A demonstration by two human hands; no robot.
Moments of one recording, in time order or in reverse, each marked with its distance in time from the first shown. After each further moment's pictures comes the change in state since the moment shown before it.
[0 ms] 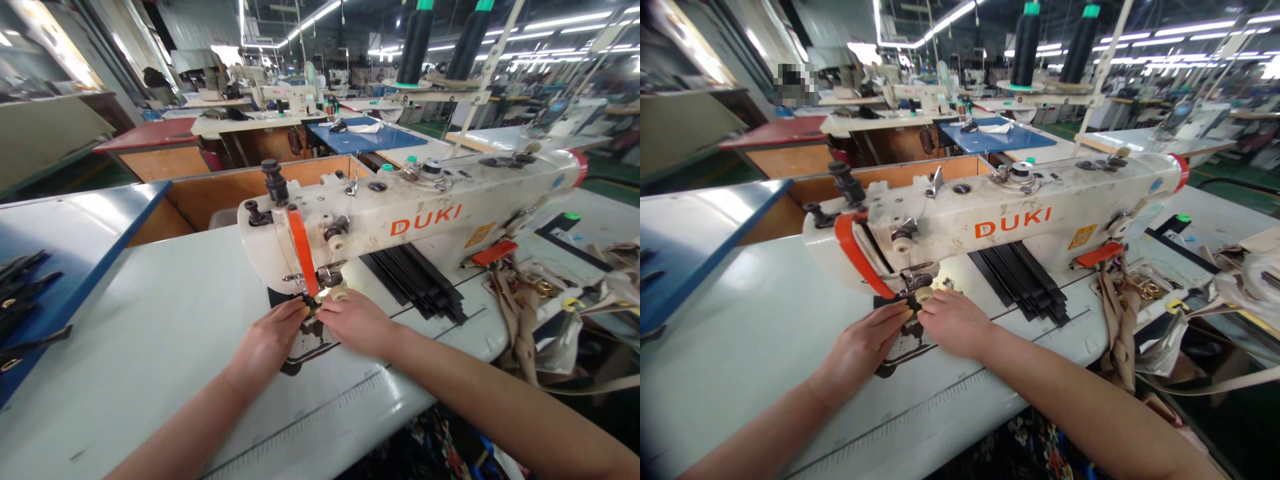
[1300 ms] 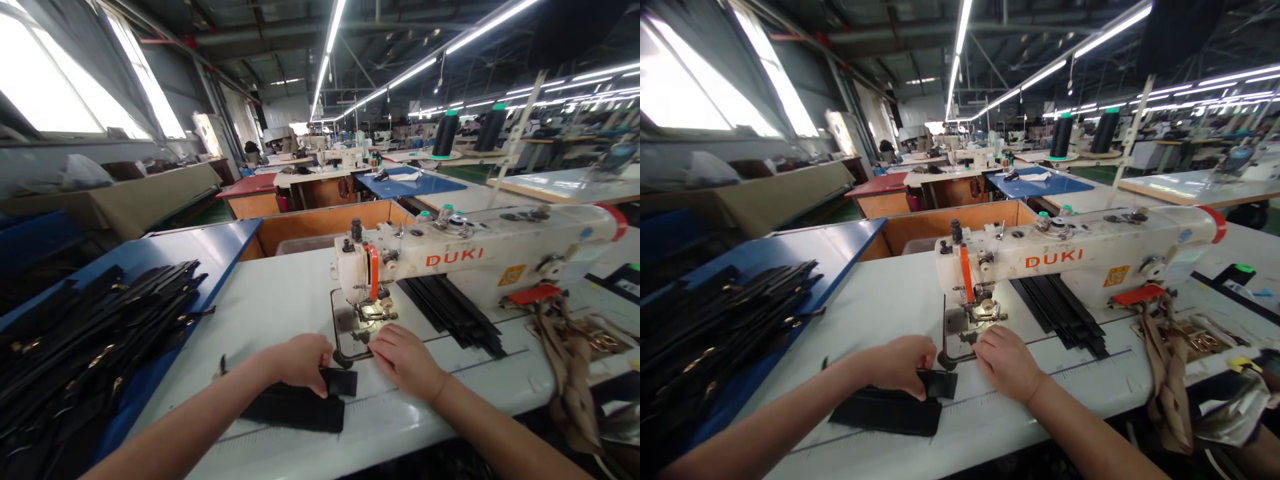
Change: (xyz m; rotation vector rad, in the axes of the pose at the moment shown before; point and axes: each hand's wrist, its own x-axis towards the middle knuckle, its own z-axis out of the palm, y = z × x) left_hand 0.003 0.021 -0.088 -0.319 -0.712 -0.572; right_hand -0.025 -0.041 -0.010 0.202 0.284 0.067
